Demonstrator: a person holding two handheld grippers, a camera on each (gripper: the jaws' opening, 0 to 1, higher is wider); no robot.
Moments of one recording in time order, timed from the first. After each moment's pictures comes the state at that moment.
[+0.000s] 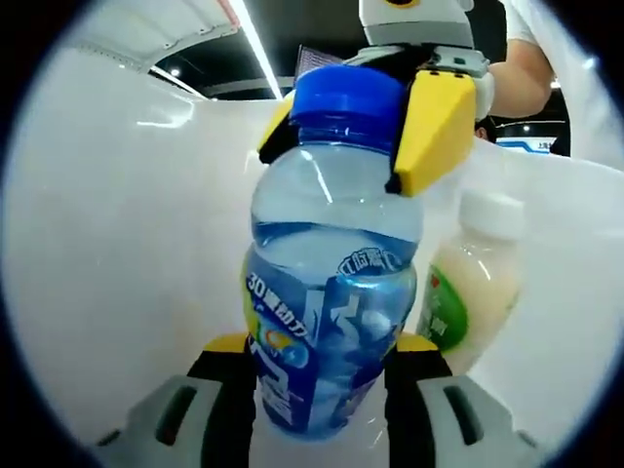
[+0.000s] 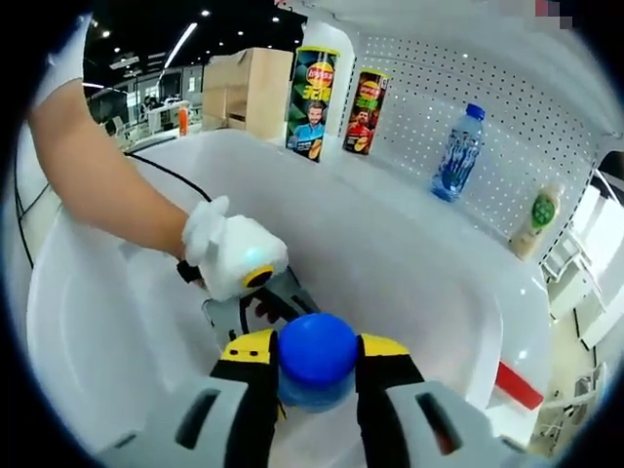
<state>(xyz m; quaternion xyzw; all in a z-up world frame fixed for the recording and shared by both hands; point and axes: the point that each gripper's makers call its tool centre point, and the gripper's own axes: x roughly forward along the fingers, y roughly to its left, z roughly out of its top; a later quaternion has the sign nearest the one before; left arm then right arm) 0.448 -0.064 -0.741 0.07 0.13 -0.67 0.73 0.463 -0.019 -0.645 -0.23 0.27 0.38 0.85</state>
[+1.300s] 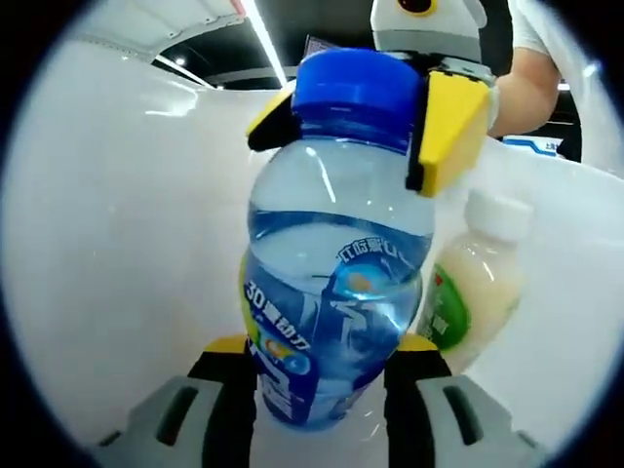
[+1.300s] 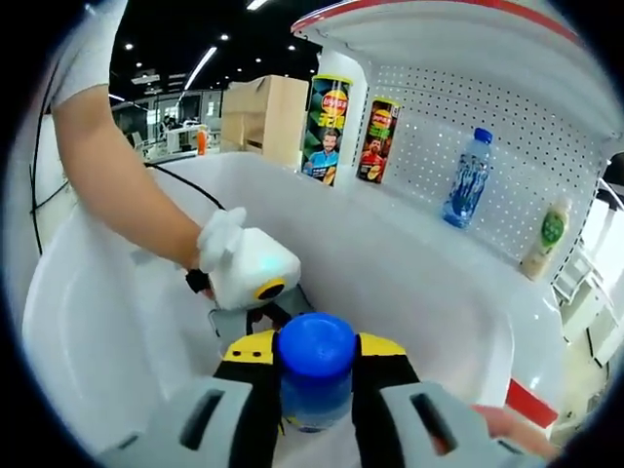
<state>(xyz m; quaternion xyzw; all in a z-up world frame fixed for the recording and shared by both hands) 0.449 -0.061 -0.744 0.08 0.15 -0.66 0.73 0.463 -0.010 -0.641 -0.20 0.20 0.43 0.86</state>
